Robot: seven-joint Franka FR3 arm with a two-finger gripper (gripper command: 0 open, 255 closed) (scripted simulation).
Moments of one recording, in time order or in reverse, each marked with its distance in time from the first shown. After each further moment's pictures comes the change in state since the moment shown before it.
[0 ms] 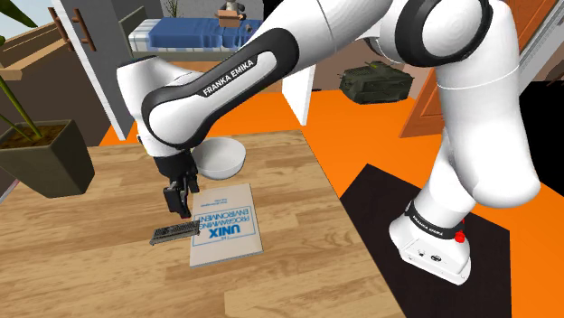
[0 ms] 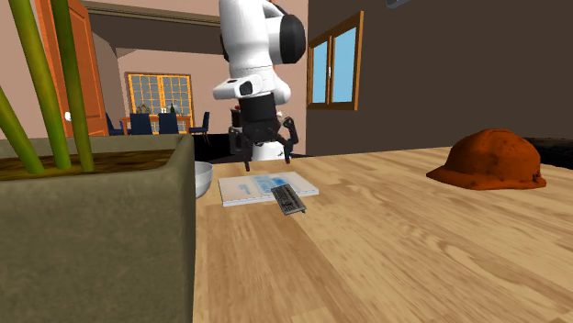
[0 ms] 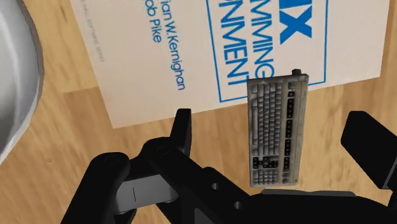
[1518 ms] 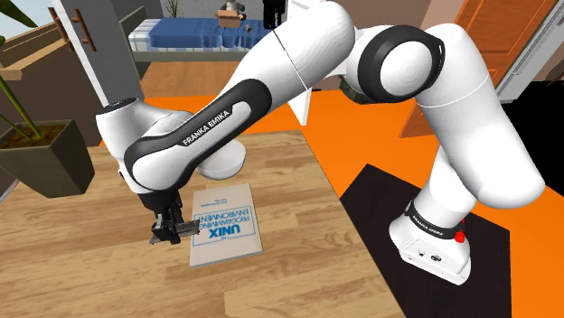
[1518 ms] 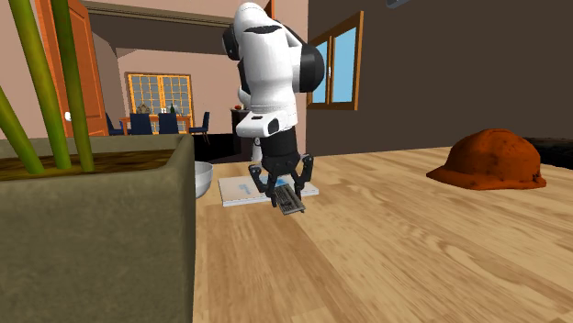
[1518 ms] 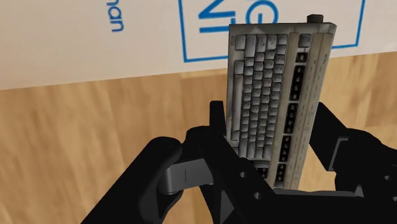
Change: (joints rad) arm 0.083 0.214 -0.004 0.180 -0.061 0.035 -0.010
